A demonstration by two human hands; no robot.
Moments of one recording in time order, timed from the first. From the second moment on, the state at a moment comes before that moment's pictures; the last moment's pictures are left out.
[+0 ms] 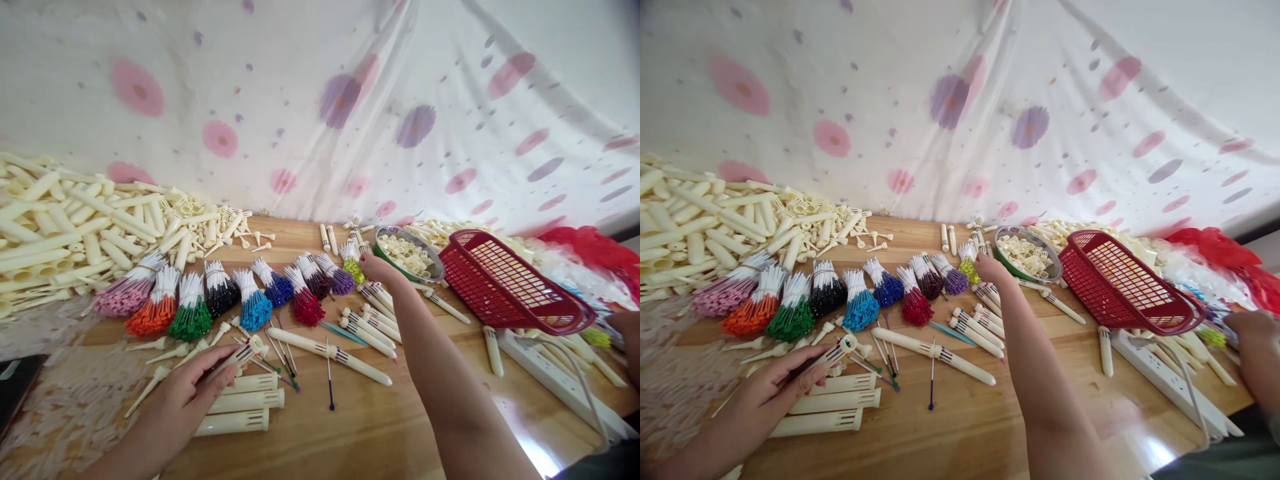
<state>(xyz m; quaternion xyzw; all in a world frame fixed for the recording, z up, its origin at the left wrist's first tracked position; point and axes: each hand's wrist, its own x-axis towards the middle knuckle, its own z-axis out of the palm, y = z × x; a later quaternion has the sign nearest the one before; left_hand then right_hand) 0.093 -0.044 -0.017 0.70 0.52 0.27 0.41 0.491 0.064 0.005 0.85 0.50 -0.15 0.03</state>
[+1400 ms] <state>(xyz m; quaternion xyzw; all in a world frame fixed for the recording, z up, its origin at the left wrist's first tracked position) 0.089 -0.043 -0.023 0.76 0.46 0.24 0.39 0.356 -0.064 0.030 0.42 0.43 -0.70 -0.39</state>
